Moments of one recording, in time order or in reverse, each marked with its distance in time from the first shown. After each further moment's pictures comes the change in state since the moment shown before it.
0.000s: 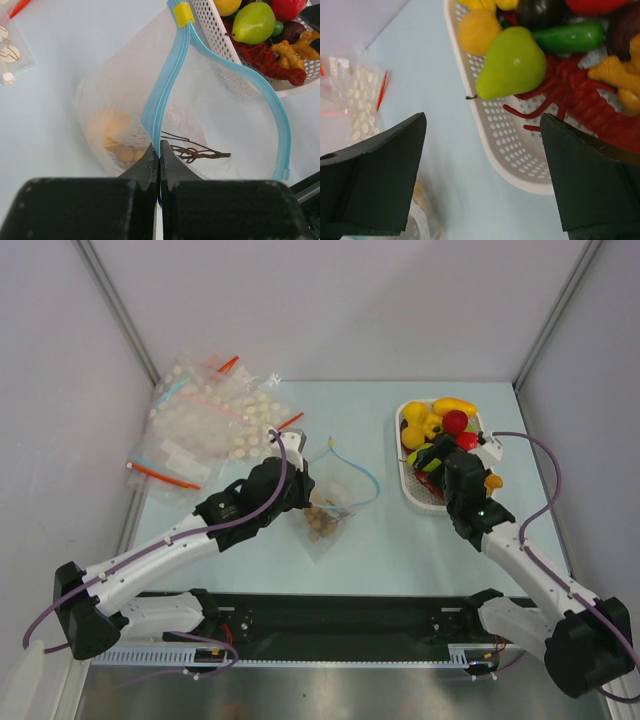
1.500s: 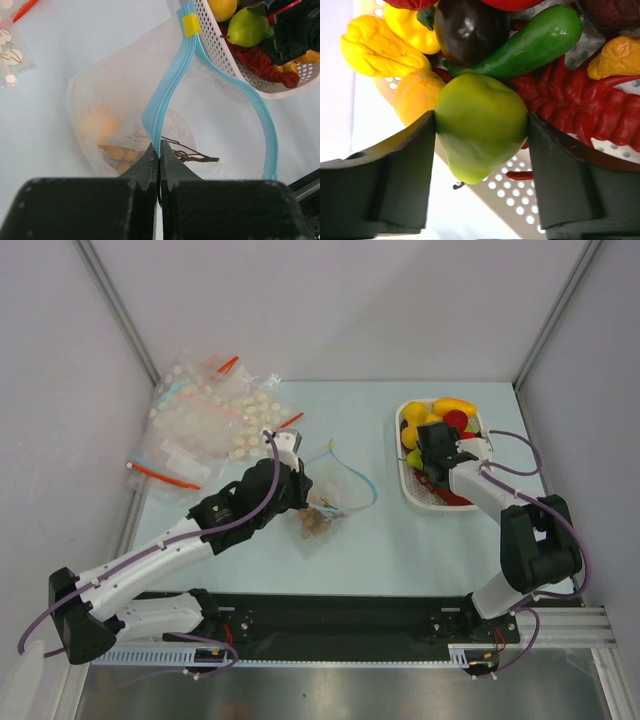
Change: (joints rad) left arm 0.000 -0.038 -0.010 0.000 -0.002 0.000; right arm -0.071 0.586 0.347 -0.244 0.184 0.611
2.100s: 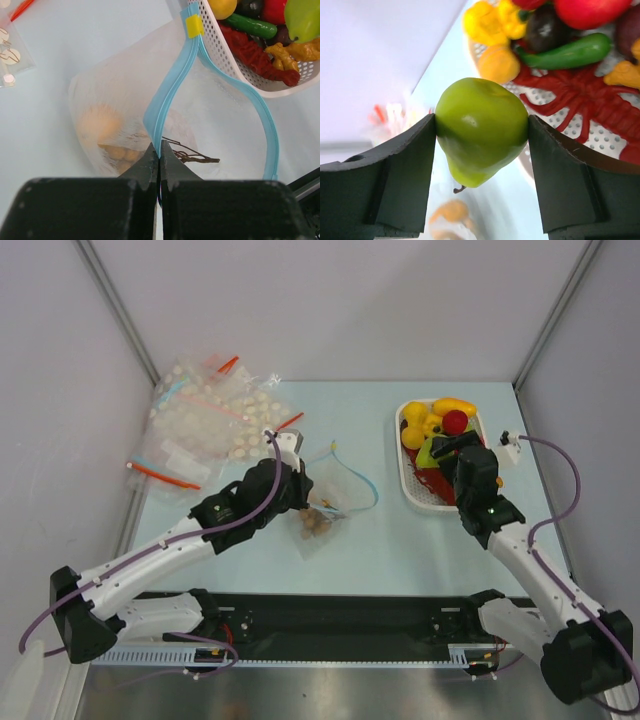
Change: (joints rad) left arm 0.000 0.003 0.000 0.001 0.006 0.002; right arm -0.001 -0.532 -0.246 0.148 -0.121 -0.286
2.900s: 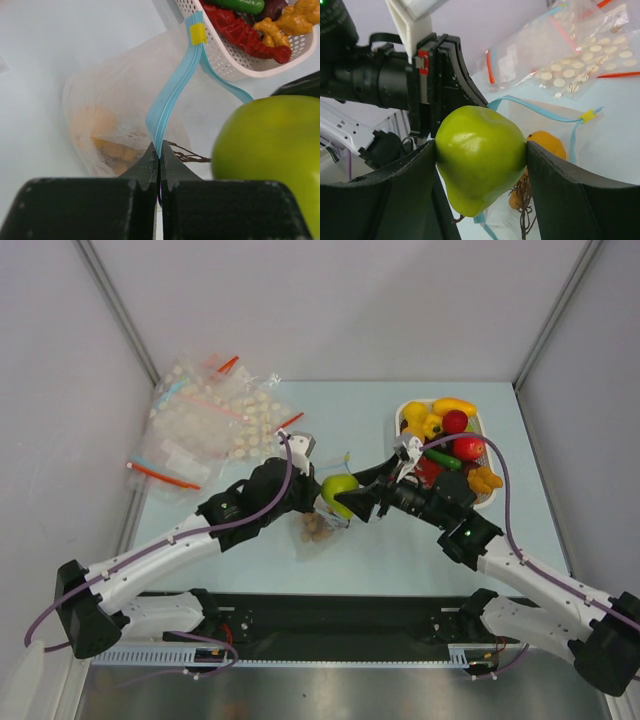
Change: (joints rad) left arm 0.000 0.047 0.000 0.020 0.097 0.051; right arm 0.422 -0.118 -0.098 0.462 -0.819 -0.705
